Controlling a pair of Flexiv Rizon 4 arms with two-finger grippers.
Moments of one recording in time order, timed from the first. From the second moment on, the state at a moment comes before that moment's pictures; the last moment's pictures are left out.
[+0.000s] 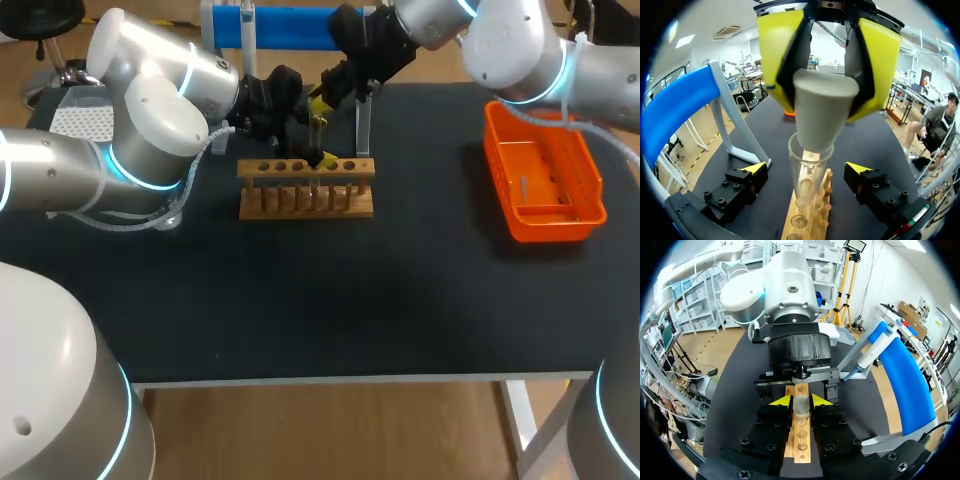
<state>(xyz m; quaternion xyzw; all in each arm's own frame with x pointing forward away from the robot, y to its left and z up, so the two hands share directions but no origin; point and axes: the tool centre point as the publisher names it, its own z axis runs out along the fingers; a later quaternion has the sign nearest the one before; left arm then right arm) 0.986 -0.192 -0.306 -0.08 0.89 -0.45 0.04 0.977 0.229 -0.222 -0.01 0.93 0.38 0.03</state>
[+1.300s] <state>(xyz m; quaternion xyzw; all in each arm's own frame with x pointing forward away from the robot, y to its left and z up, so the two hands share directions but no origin) 0.986 -0.192 -0.306 -0.08 0.89 -0.45 0.04 0.973 0.228 -0.228 0.00 0.93 0.38 0.02</state>
